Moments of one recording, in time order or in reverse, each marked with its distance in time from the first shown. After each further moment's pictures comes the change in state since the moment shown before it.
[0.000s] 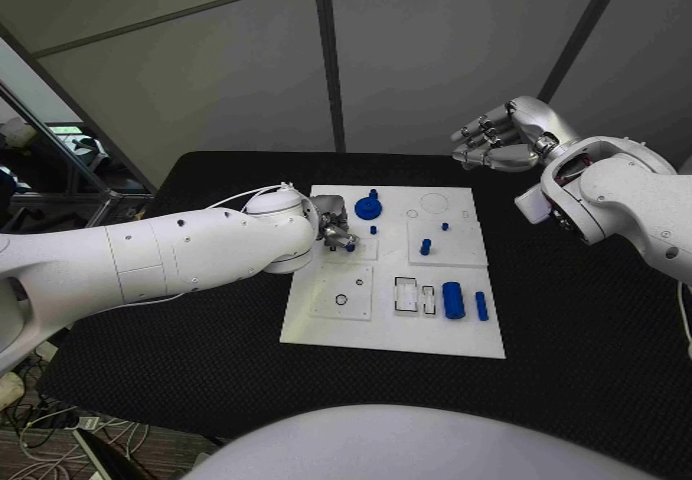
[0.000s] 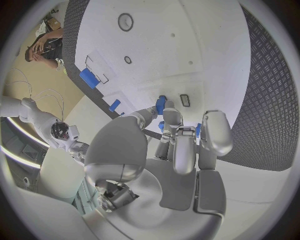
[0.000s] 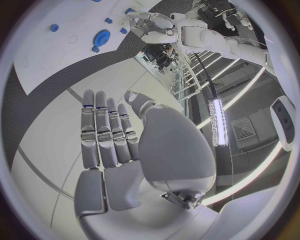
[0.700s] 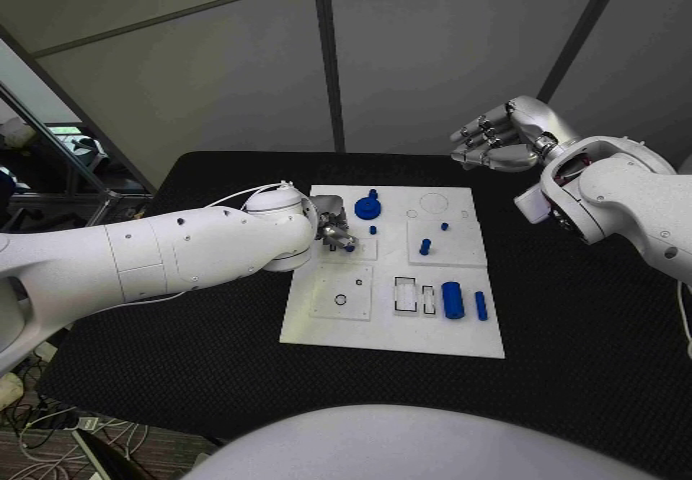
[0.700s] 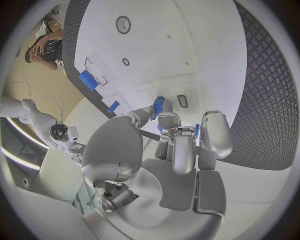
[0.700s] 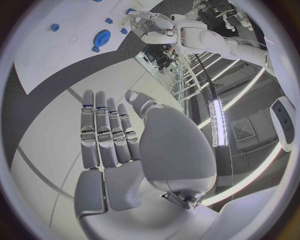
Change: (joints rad) left arm 0.002 0.005 0.002 -0.012 -0.003 0.029 0.001; left_hand -0.064 -0.068 0.053 -0.039 0.027 0.031 -0.027 0.010 0.006 0.059 -0.037 0.027 0.046 0.000 -0.015 0.006 0.000 0.000 0.015 -0.008 0.019 0.000; right arm 0.000 -0.002 0.000 0.000 -0.006 0.001 0.000; right_hand -0.009 -0.009 -0.003 0.003 0.006 0.000 0.000 0.000 0.000 0.000 0.000 0.000 0.000 0.000 0.000 0.000 -0.005 0.000 0.003 0.003 -0.009 -0.005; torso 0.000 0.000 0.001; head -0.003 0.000
